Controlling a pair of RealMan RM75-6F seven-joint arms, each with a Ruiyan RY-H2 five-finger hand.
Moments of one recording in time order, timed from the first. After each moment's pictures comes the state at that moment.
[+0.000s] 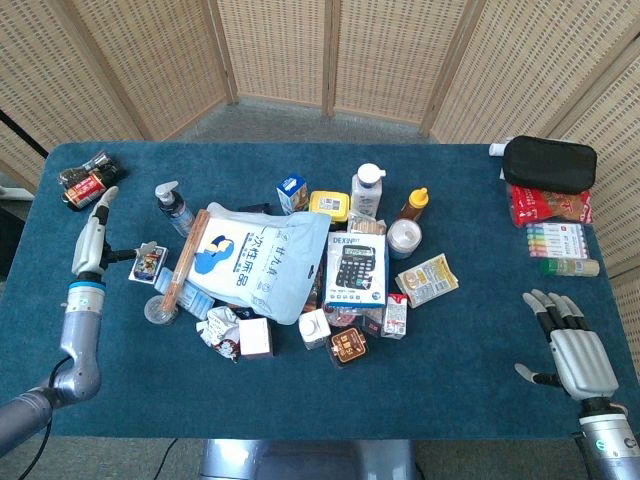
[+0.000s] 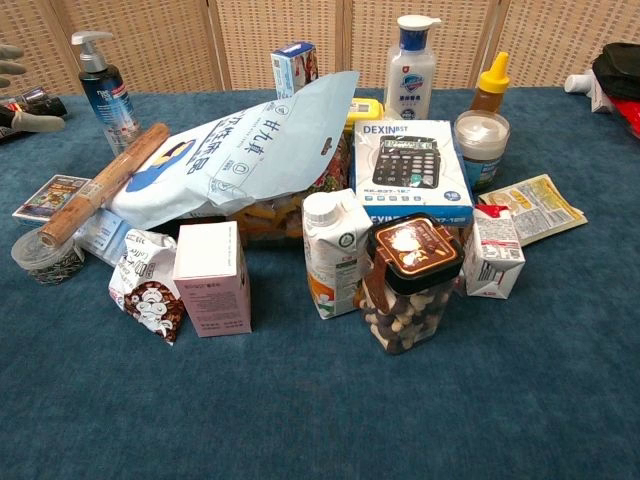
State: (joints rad) left arm -0.55 -1.61 -0.41 -1.03 1.04 0.95 -0.46; right arm 0.14 -1.10 0.03 -1.63 -1.48 1.34 0.04
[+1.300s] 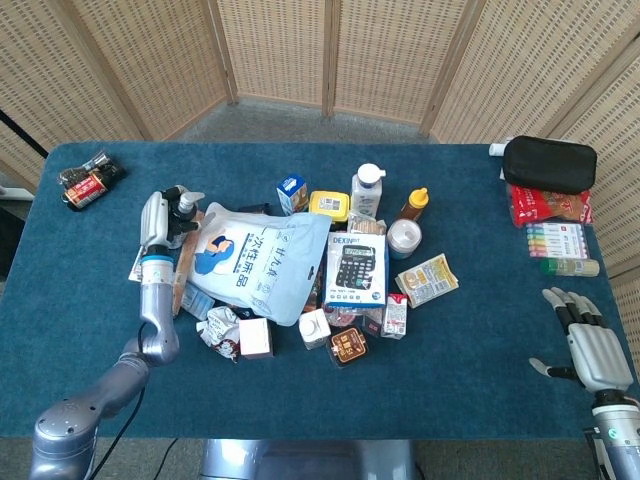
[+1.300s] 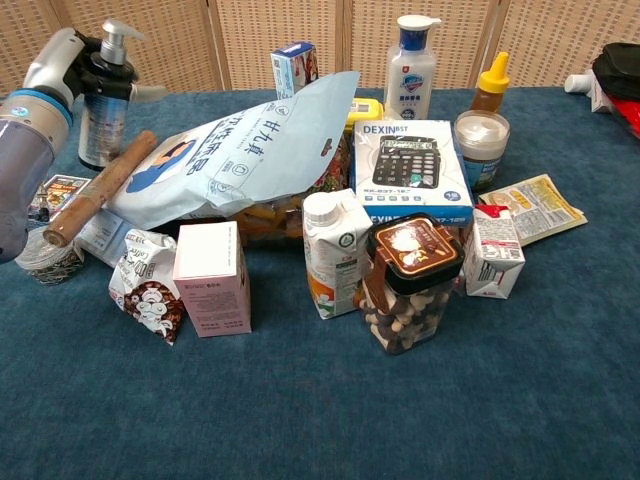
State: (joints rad) left arm -0.87 -2.01 -0.49 -0.45 1.09 1.00 -0.62; right arm 0.15 -1.10 0.05 -1.56 -1.39 1.27 0.12
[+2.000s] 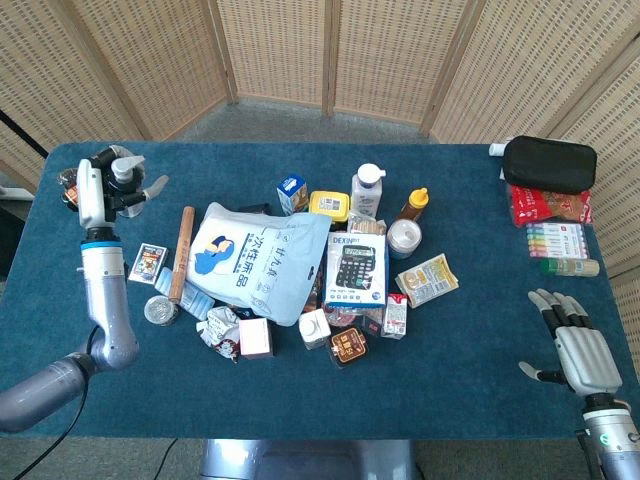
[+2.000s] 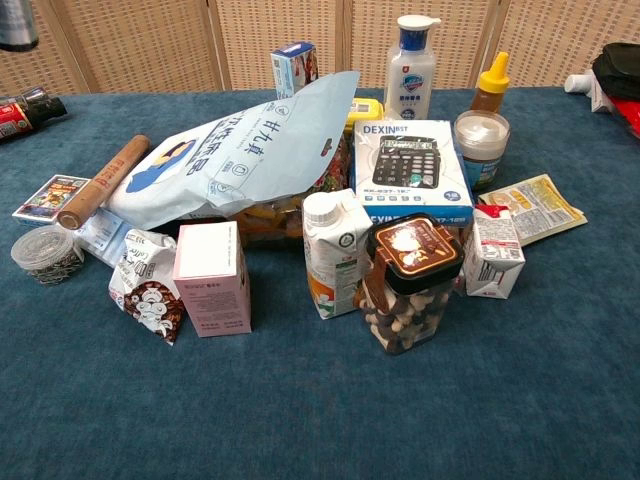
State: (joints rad) left arm -0.67 -1.57 -0.60 -1.24 1.05 1.26 -0.39; right arm 0.15 -1.09 0.03 -1.61 -1.45 1.30 0.08
